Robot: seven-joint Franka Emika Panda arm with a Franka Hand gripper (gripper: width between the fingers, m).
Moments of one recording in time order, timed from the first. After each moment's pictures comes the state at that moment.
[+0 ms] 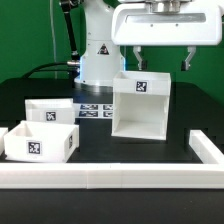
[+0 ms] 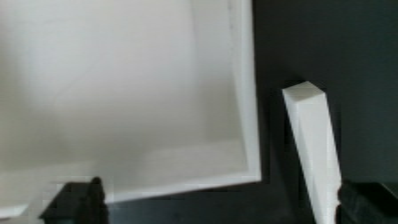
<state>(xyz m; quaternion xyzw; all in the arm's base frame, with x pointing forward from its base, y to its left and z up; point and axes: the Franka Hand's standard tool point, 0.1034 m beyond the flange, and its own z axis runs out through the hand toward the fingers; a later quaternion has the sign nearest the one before) 0.464 0.096 0.134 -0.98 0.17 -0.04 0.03</state>
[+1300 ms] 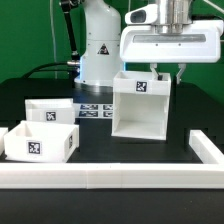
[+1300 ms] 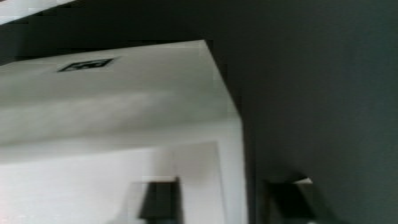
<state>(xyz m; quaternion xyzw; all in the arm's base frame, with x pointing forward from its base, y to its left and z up) 0.420 0.116 0.099 -0.99 0.15 -0.03 0.03</state>
